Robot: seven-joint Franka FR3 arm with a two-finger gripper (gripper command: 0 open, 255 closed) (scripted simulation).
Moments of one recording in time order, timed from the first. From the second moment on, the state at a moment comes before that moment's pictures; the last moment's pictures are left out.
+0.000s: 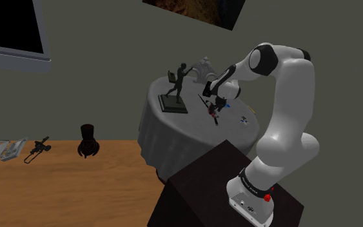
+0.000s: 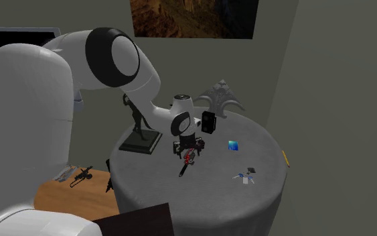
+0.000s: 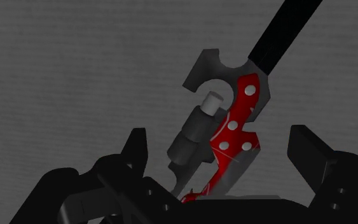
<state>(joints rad) -0.37 0.61 -0.31 -2.02 0.24 2.68 -0.70</state>
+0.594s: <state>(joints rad) -0.38 0.65 -0.29 -2.01 0.25 2.71 -0.71</state>
